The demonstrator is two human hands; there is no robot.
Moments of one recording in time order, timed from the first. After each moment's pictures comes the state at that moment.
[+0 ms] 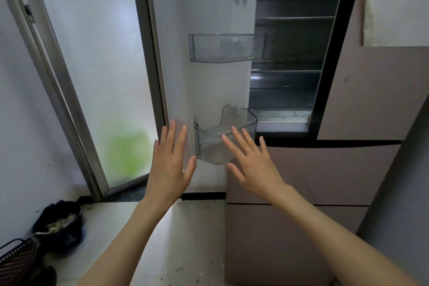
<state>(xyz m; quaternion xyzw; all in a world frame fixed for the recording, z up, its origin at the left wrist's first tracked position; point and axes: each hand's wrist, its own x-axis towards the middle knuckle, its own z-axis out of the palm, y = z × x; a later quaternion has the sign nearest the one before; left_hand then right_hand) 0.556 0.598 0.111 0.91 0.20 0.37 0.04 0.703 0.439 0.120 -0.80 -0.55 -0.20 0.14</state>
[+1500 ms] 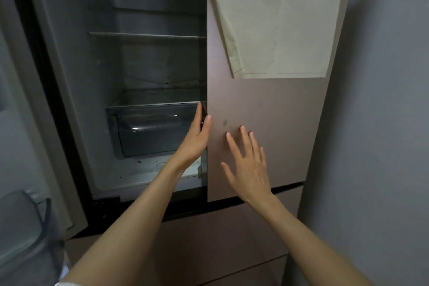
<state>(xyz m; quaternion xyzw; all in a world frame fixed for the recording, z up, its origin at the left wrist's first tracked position) 1.021 0.454 0.208 0.81 0.00 0.23 0.54 1.056 0.316 0.141 -0.89 -0.31 -0.27 0.21</state>
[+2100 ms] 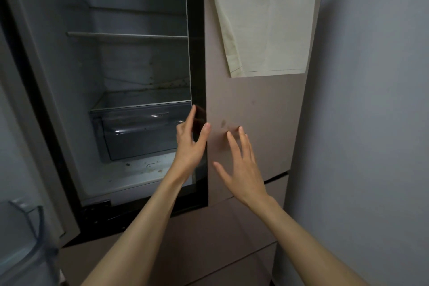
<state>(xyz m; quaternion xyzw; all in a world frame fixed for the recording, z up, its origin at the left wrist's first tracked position) 1.007 0.442 0.191 0.77 -0.01 0.30 0.56 1.026 0.310 0.144 -0.89 -0.28 -0.21 0.30</state>
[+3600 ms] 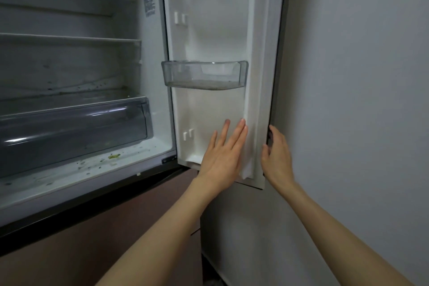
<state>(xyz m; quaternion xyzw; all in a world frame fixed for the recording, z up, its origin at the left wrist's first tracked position) 1.017 0.158 0.171 0.93 -0.25 0.27 0.07 1.027 0.013 0.159 -0.84 -0.04 -0.34 0.42</state>
